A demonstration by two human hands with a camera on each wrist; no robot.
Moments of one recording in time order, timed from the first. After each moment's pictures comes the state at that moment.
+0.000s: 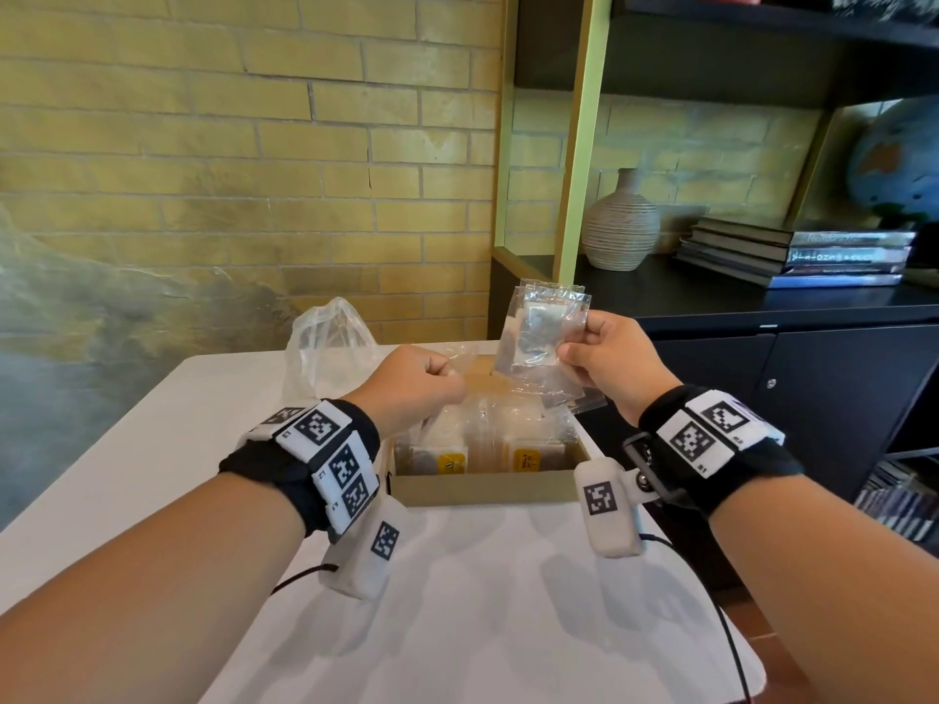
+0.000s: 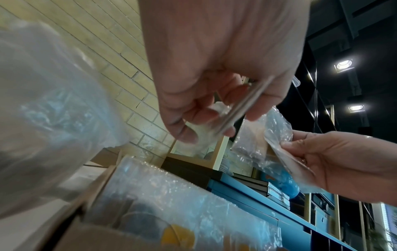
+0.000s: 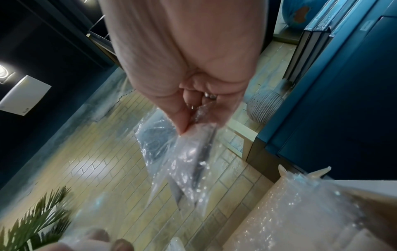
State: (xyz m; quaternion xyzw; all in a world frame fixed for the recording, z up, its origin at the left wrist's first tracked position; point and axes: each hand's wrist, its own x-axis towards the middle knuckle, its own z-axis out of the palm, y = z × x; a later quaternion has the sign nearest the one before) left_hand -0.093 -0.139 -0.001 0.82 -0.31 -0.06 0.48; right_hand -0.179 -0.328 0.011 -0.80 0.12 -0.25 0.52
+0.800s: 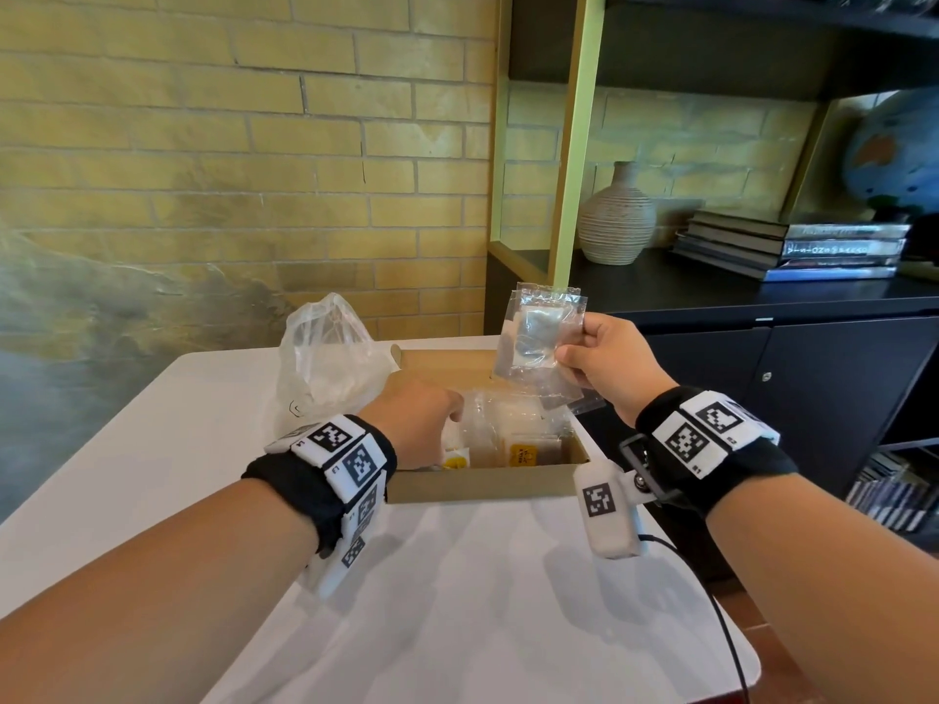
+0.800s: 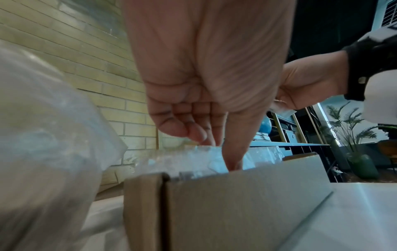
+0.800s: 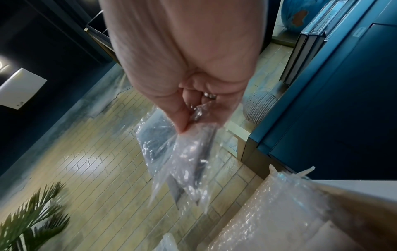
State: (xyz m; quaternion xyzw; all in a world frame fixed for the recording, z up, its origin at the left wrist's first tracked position) left_hand -0.088 -0.146 -0.023 0.91 -0.42 0.01 -0.01; right_hand -0.181 -0.330 0.005 -0.81 0.14 -0.25 0.51
